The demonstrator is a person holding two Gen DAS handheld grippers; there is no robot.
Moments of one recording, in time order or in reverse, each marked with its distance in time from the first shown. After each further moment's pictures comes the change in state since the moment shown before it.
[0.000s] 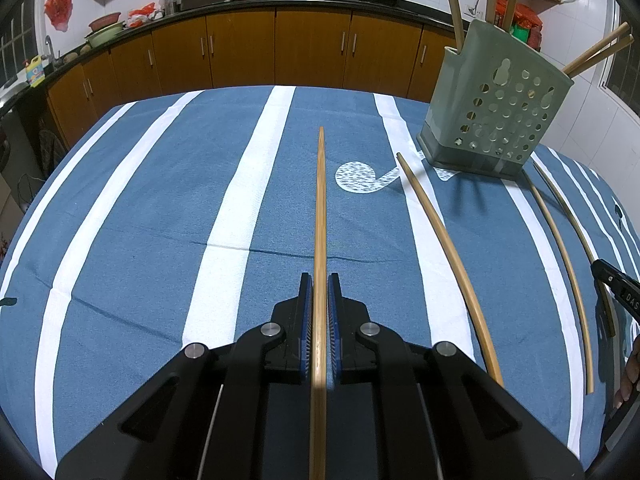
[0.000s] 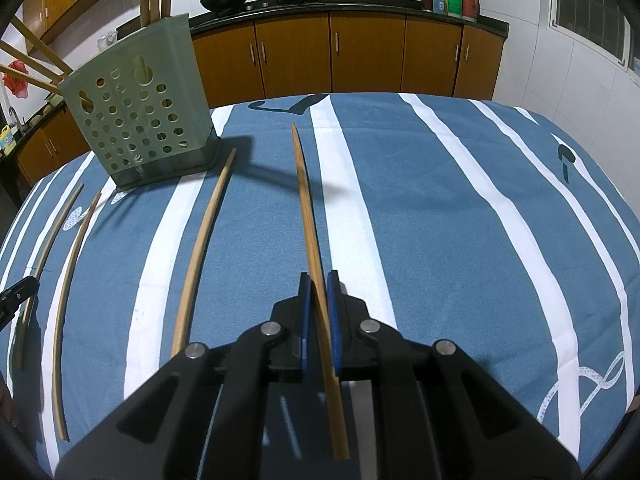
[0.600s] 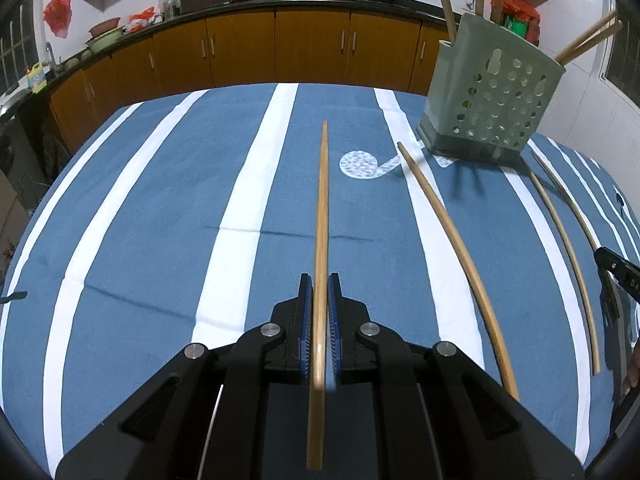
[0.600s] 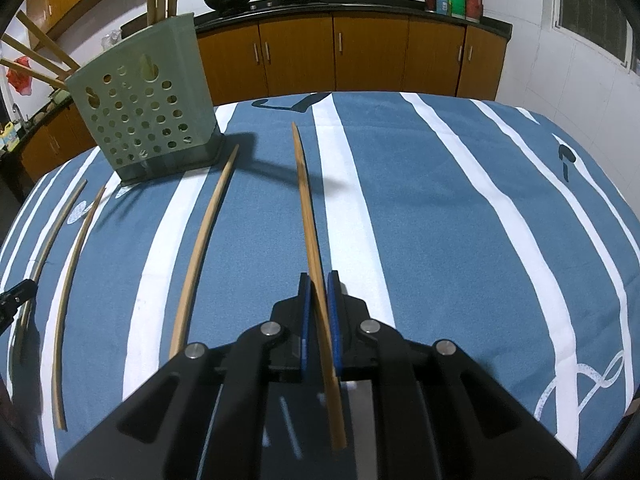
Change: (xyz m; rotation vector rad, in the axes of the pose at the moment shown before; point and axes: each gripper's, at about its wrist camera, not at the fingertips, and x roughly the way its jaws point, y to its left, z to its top) left arm -0.011 0.002 -0.012 0.024 0.003 0.021; right arm -0.004 0.000 -0.004 -0.009 0.001 0.015
